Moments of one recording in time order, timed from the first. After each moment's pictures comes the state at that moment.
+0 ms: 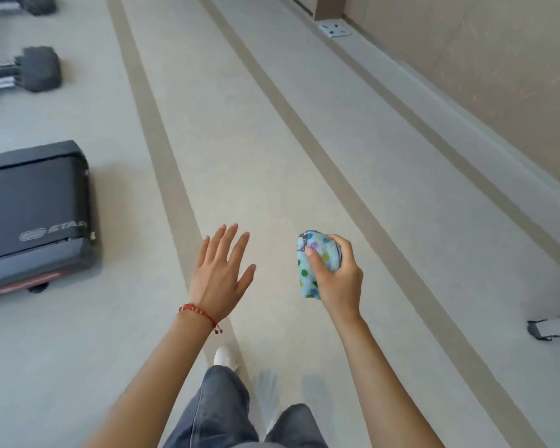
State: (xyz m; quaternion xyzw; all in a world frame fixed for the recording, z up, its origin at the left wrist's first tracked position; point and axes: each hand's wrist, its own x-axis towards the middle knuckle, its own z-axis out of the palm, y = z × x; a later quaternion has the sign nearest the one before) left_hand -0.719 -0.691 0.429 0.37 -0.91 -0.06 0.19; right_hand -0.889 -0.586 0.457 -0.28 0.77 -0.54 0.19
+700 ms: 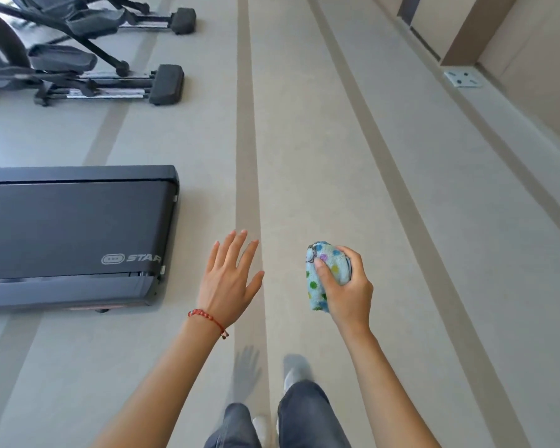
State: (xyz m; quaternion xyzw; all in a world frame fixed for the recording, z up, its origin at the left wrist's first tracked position) left_hand -0.678 -1.065 0.428 0.52 -0.84 -0.01 0.16; right_hand -0.874 -1.009 0.454 -0.39 0.71 -0.52 0.28
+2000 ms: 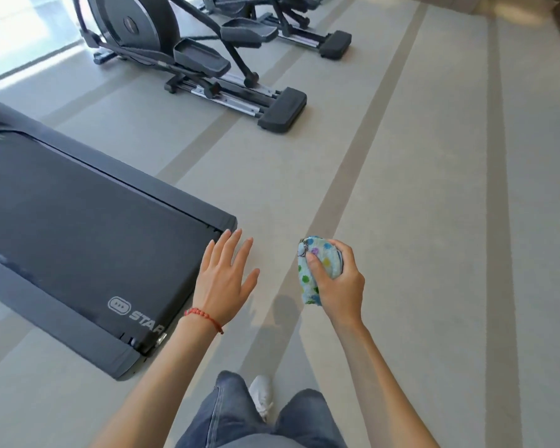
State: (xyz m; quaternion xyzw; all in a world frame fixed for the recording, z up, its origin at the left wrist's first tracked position) left_hand -0.640 -1.580 0.431 0.75 -0.65 0.01 0.14; right_hand -0.824 -1.638 0.456 -0.57 0.58 -0.40 0.42
